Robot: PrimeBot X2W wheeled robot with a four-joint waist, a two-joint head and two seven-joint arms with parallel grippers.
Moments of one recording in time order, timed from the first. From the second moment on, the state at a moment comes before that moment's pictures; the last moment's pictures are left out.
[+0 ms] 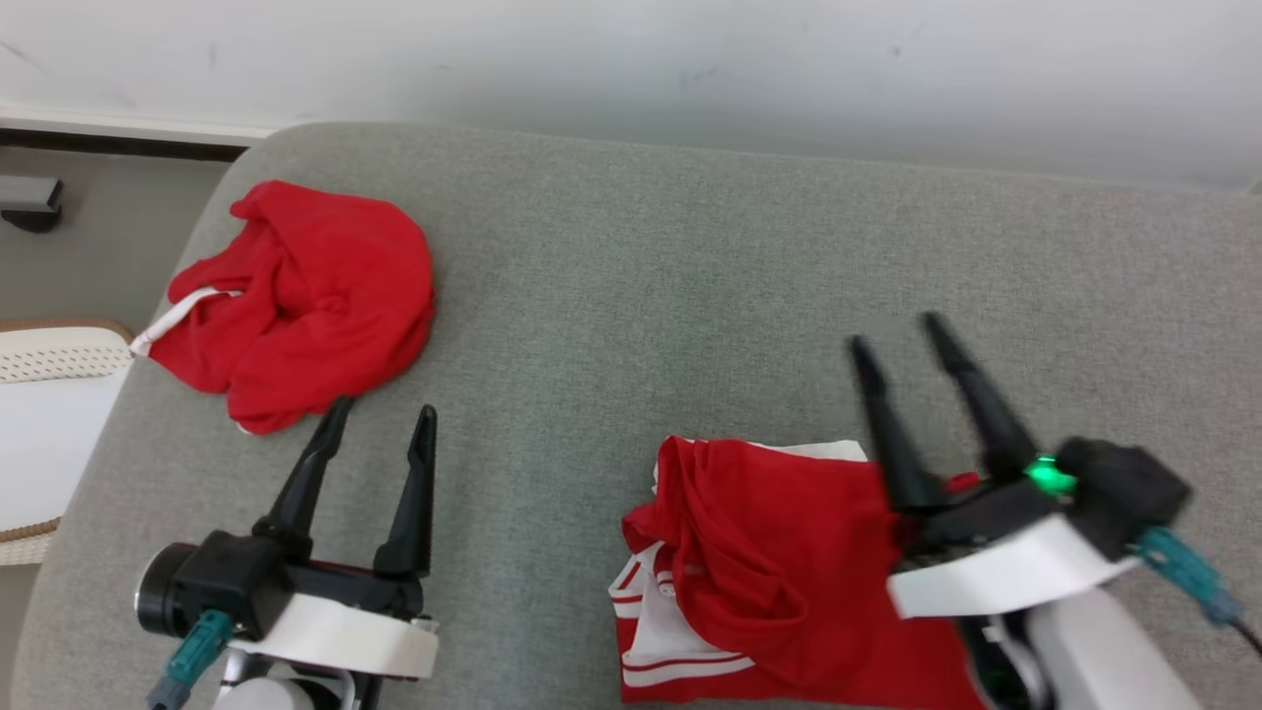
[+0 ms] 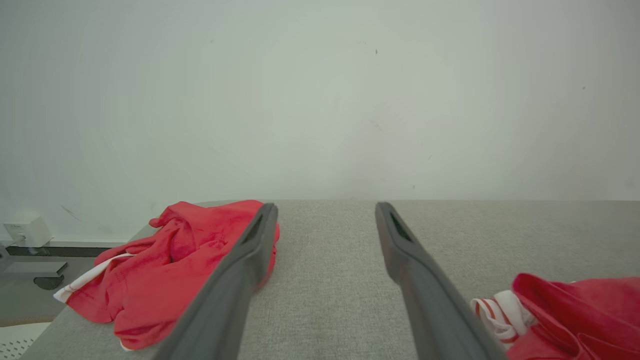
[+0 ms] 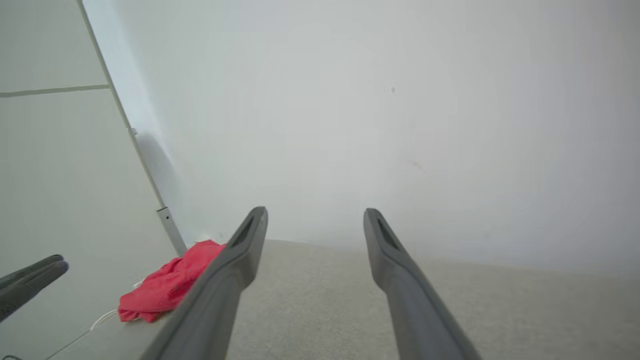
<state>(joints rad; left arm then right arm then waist) -0.18 0.20 -0.18 0.02 -0.22 0.03 -0.26 -0.39 -0.07 0.38 0.17 0.47 0.13 -0.26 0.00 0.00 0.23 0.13</state>
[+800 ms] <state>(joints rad) -0.12 0.21 -0.16 0.05 -0.20 0.04 -0.26 0.02 -0.06 -0.07 -0.17 0.25 0.13 -0.05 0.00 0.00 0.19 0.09</state>
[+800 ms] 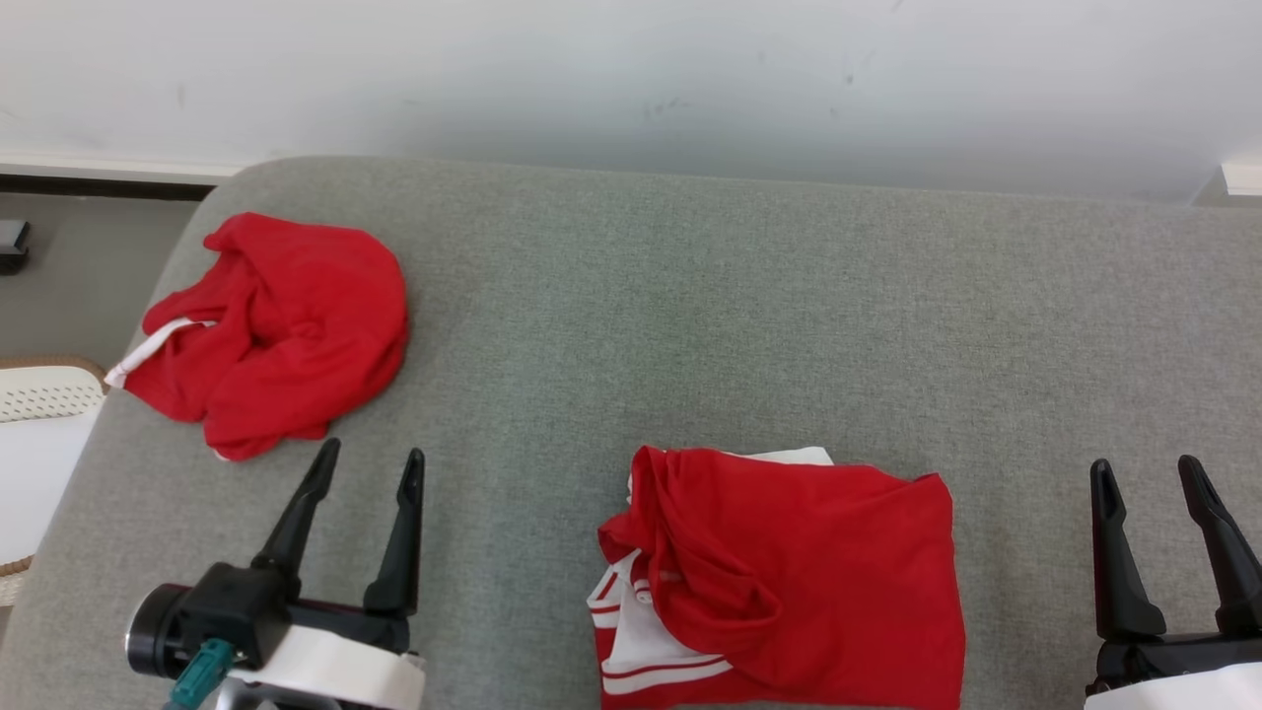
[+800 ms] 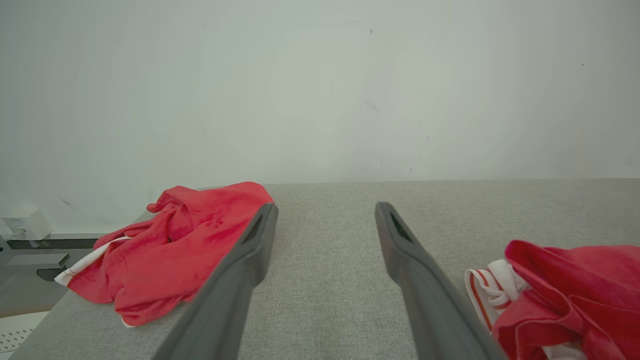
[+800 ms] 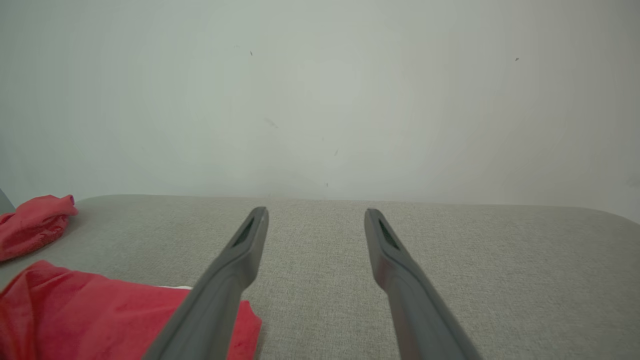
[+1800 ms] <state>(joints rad) -0.18 0.21 -0.19 0.06 -0.20 0.03 -0.26 -0.21 -0.05 0.58 0.31 0.50 0.13 -0.12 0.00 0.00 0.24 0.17</state>
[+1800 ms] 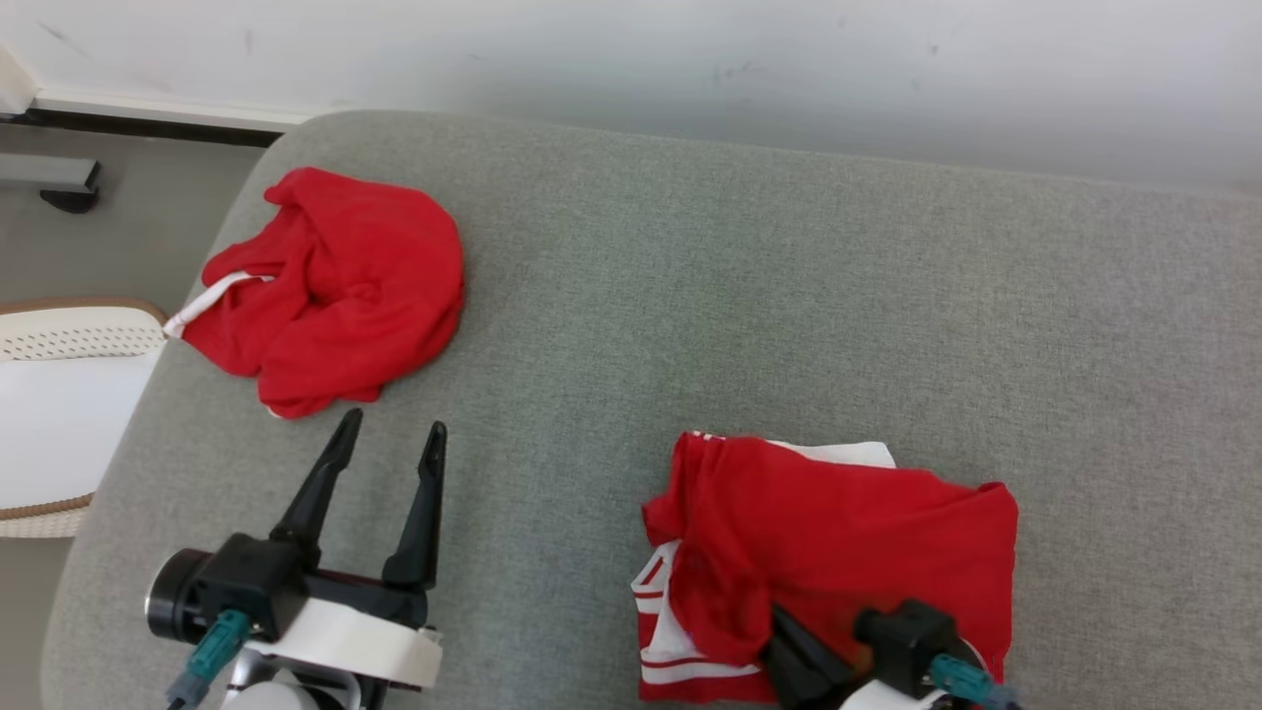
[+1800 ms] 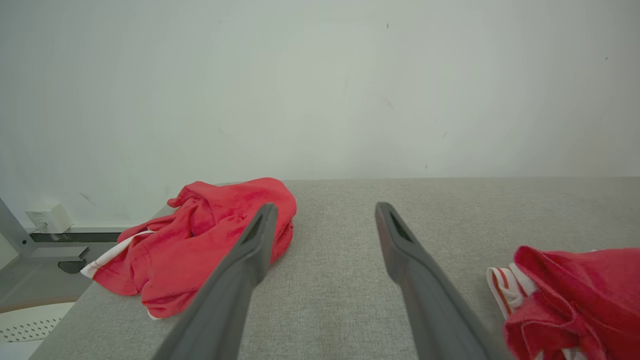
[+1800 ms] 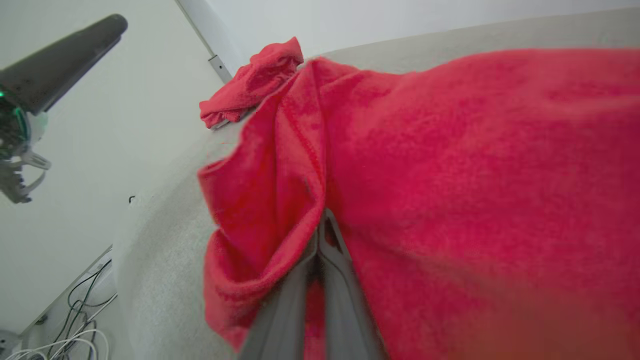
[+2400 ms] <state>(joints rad) -0.17 0.20 -0.19 0.07 -0.20 0.03 -0.26 -0.35 -0.05 0.81 0.43 0.54 0.13 -0.13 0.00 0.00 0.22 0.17</state>
